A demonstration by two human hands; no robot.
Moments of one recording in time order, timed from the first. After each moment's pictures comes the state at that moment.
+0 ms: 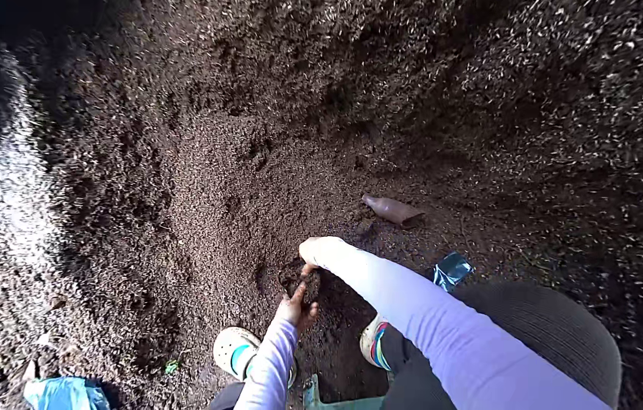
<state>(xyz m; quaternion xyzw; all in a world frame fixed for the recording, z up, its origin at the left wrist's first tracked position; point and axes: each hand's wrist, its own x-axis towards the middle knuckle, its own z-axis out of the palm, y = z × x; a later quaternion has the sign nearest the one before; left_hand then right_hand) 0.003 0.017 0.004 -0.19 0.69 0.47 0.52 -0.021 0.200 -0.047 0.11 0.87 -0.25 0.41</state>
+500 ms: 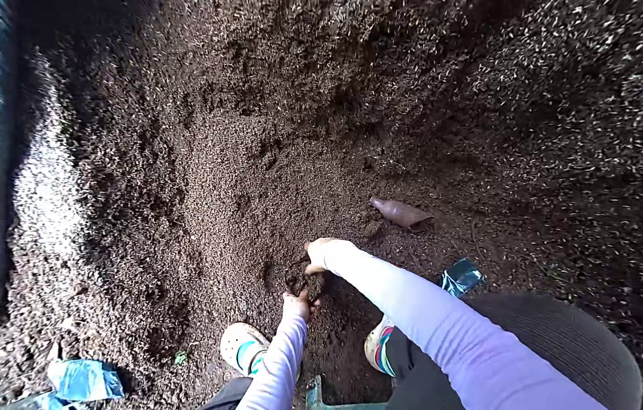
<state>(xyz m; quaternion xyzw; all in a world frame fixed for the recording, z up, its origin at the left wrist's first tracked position) 0.005 0.024 0.008 -0.13 0.82 0.33 0.45 0.007 0.183 0.052 0.19 0.84 -0.31 0.39</state>
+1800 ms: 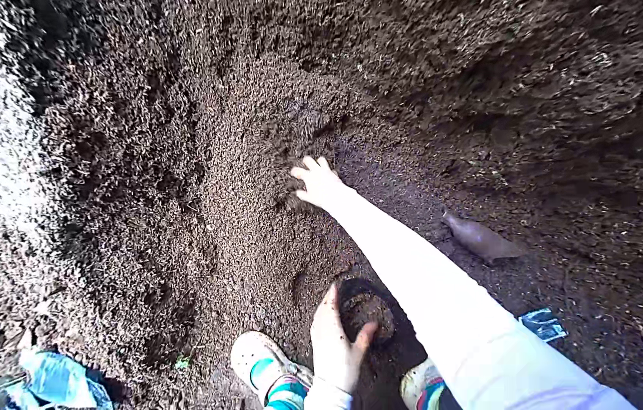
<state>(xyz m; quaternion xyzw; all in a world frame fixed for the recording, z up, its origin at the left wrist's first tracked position) -0.027 -0.002 -0.006 0.27 0.87 0.33 0.24 -0.200 0.252 -0.029 0.19 0.94 -0.30 0.02</state>
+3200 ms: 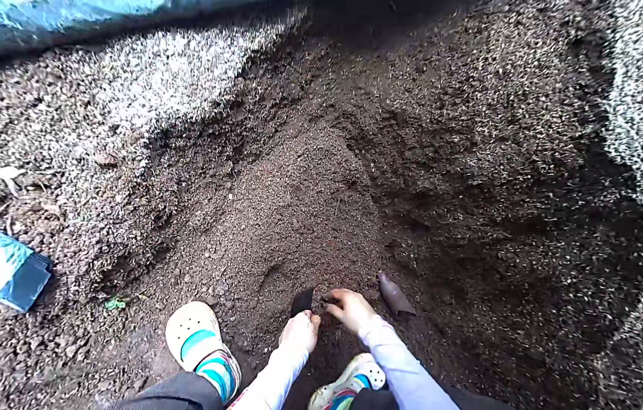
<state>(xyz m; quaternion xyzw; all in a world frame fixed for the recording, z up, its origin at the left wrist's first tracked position) -0.025 -0.023 0.024 0.16 0.78 0.28 0.54 0.019 0.119 0.087 0.27 0.88 -0.24 0.30</state>
